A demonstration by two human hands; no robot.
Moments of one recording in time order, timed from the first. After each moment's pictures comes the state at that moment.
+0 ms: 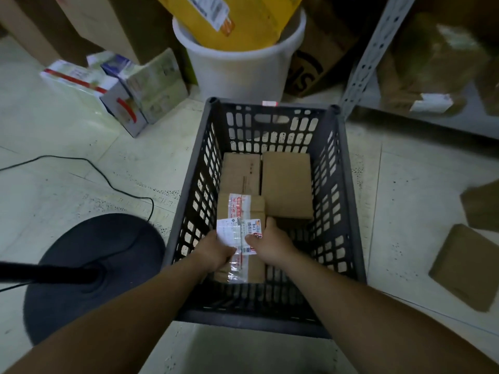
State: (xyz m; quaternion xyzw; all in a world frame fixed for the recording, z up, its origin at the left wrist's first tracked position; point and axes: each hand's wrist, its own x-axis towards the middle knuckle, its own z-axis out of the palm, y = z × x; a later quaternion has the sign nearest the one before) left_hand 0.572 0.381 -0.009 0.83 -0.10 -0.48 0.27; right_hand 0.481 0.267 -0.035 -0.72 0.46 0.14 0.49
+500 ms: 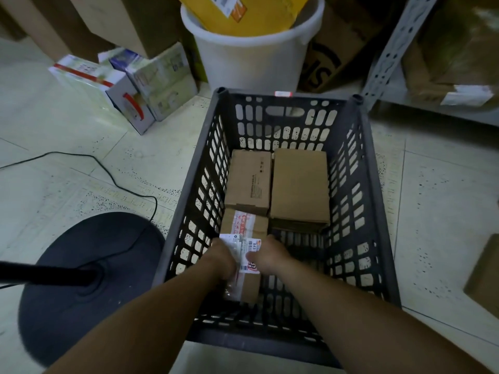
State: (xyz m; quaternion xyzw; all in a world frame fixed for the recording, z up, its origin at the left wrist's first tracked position) left_hand 0.583 0.376 -0.095 0.88 -0.15 -0.44 0.09; right_hand 0.503 0.276 -0.117 -0.73 0.45 0.22 0.47
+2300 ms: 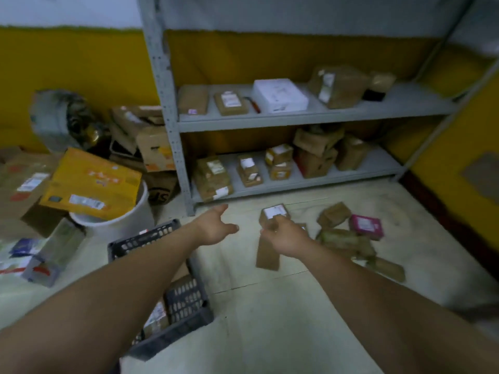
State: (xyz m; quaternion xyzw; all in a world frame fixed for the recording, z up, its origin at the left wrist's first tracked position) left_hand 0.295 0.288 0.616 0.72 -0.55 -0.41 0.12; right_hand 0.103 0.263 0.598 -0.68 0.64 -0.02 0.36
